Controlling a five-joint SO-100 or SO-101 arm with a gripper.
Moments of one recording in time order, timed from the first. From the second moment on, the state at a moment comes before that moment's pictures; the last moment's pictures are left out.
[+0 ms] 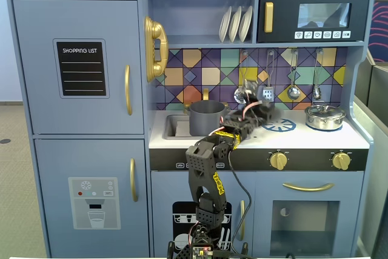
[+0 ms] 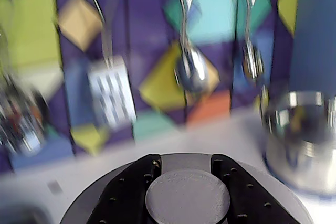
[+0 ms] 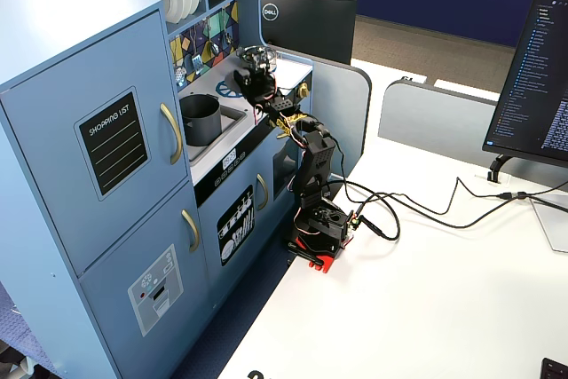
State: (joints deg) arm 29.4 108.7 104.3 -7.9 -93.4
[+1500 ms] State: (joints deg) arm 2.6 114.4 103.8 4.1 -88.9
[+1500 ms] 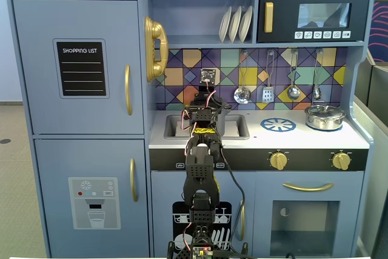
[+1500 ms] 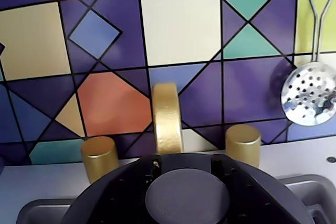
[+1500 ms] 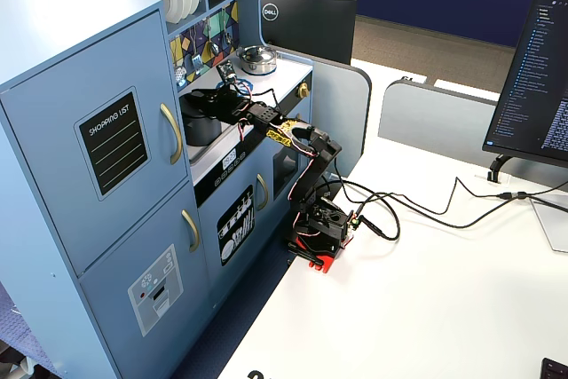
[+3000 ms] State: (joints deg) arm 2.0 145.7 110.7 41.1 -90.2
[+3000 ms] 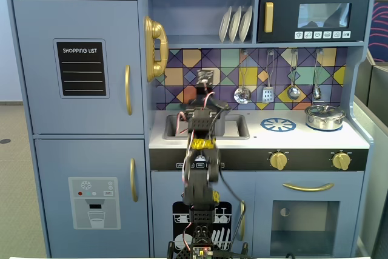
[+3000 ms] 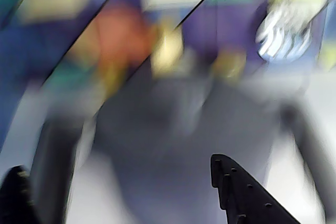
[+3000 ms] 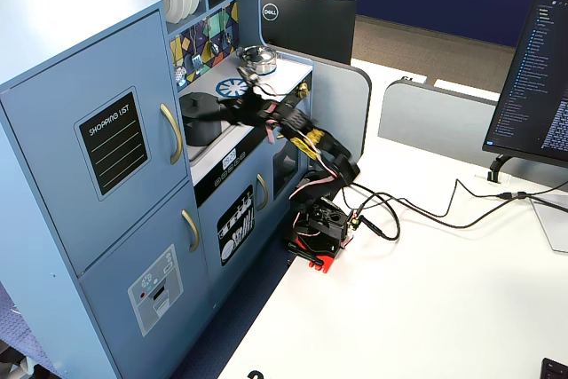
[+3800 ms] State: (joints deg) arm 1.9 180.8 171.4 60.1 -84.7
